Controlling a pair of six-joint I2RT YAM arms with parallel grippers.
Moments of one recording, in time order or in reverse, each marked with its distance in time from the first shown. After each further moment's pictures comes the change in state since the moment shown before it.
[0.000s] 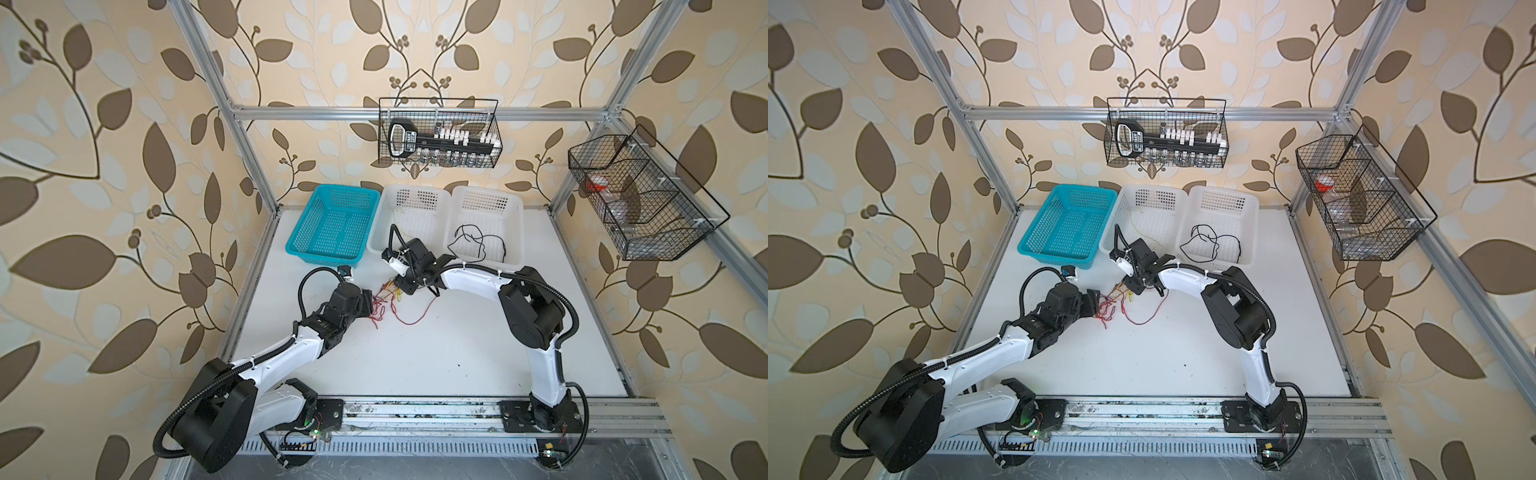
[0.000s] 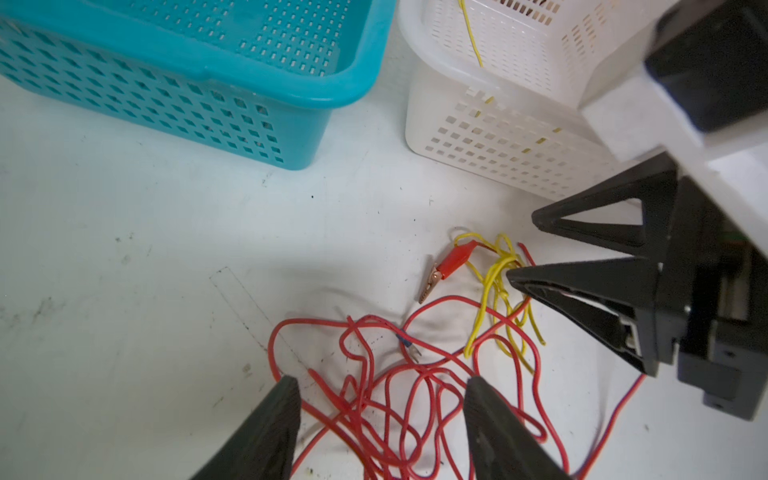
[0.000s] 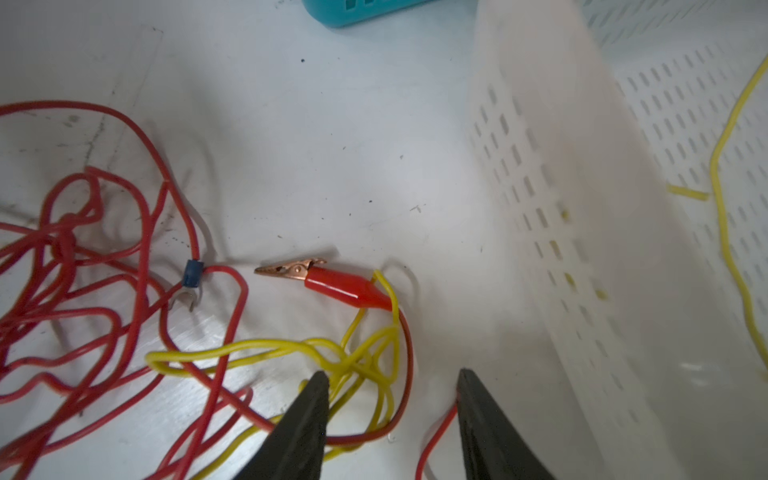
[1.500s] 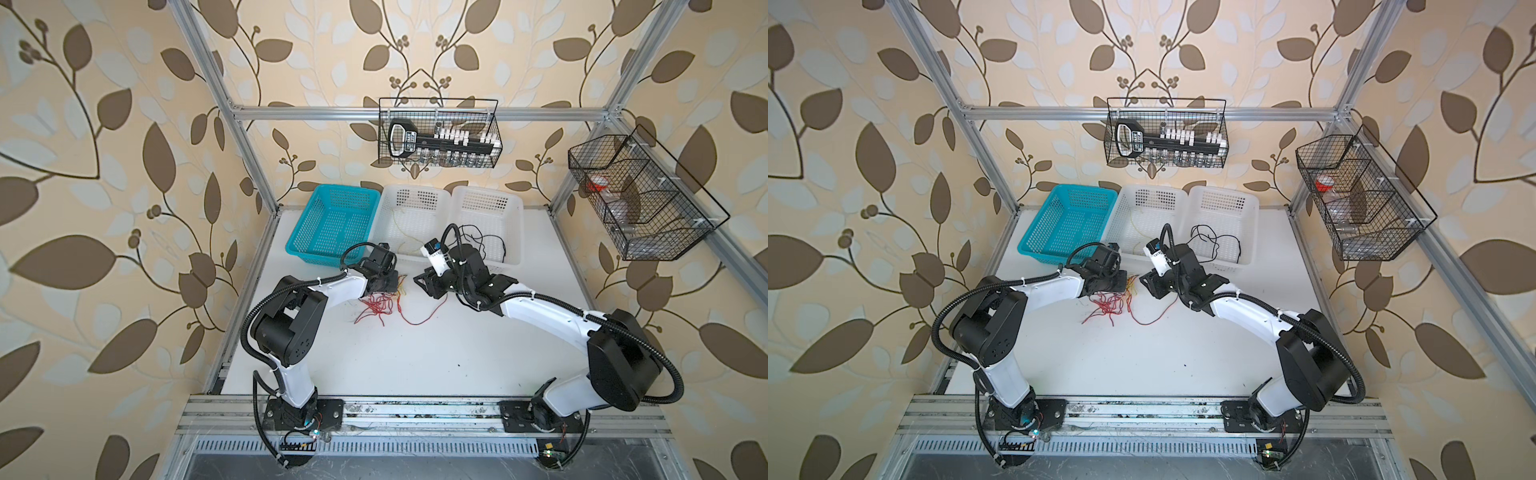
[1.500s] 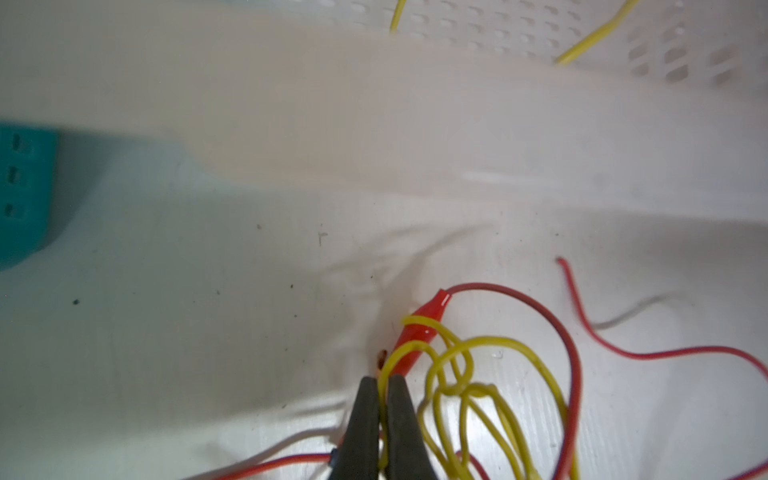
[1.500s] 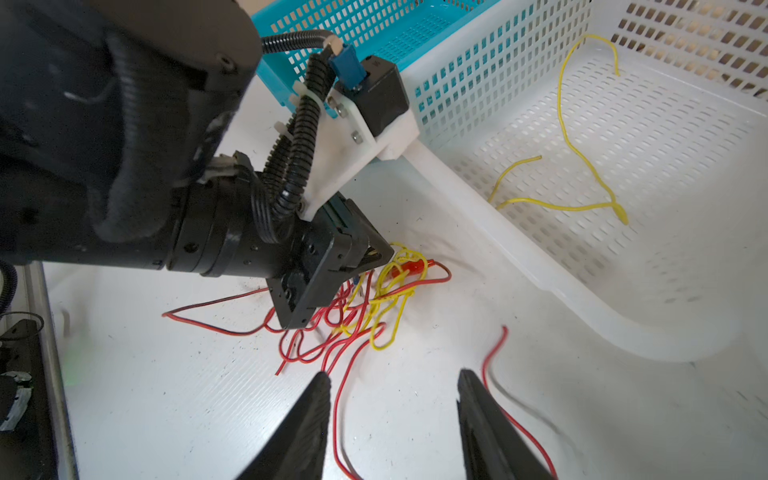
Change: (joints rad) left arm -0.003 0.632 0.584 -0.260 0.190 0.117; right arm -0.076 -0.558 -0.481 0.258 -0.164 0.351
